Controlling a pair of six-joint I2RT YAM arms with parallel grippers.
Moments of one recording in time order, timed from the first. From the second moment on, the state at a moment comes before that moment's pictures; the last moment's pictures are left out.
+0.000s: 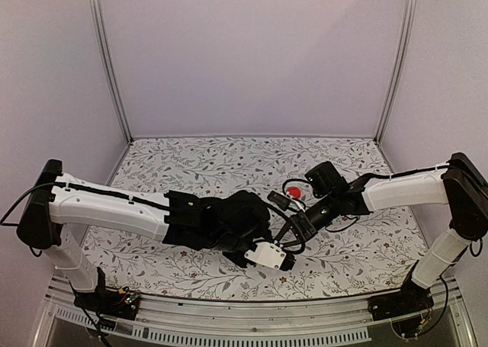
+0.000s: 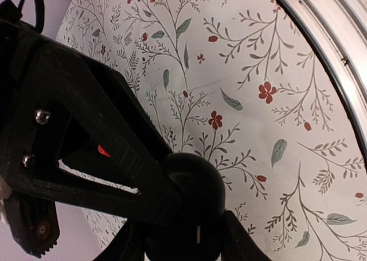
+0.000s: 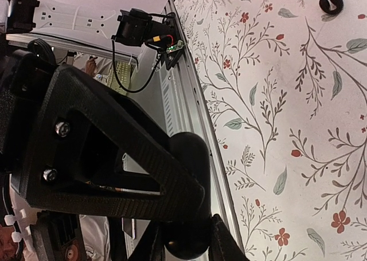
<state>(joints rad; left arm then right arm) -1.33 1.69 1.22 -0.41 -0.23 0.96 0.78 1.63 0.87 -0.15 -1.08 0.33</state>
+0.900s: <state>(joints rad) -1.20 1.36 1.07 -0.09 -0.37 0.76 0.60 1.51 0.89 -0.03 -1.04 0.39</state>
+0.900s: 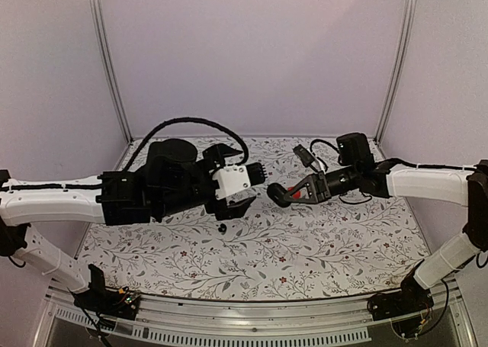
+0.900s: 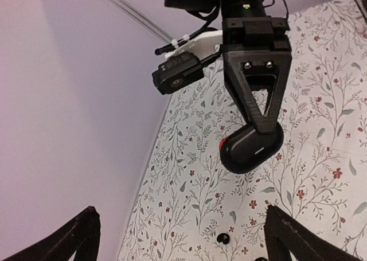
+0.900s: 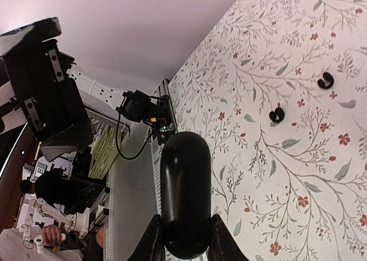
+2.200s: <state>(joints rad) -0.87 1.35 1.45 -0.40 0.50 0.15 0.69 1.29 1.04 -0.03 -0.93 0.22</state>
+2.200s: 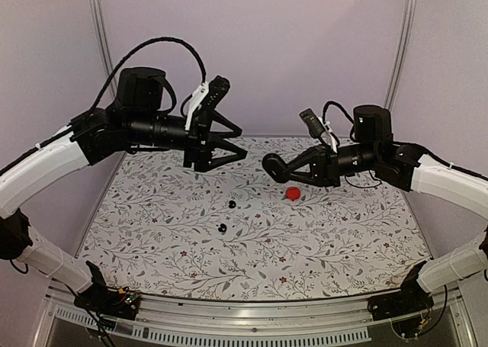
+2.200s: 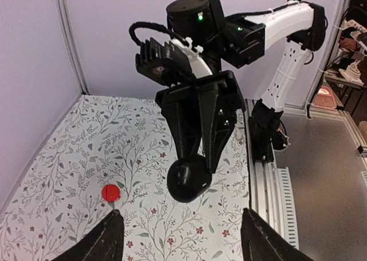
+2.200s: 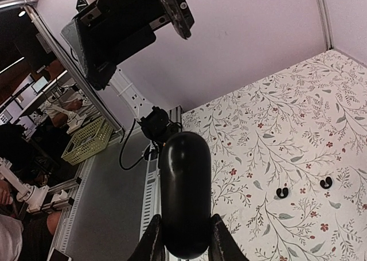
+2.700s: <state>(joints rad) -0.88 1.47 1.41 -0.52 0.61 0.14 0.76 1.30 1.04 -0.21 -0.90 0.18</state>
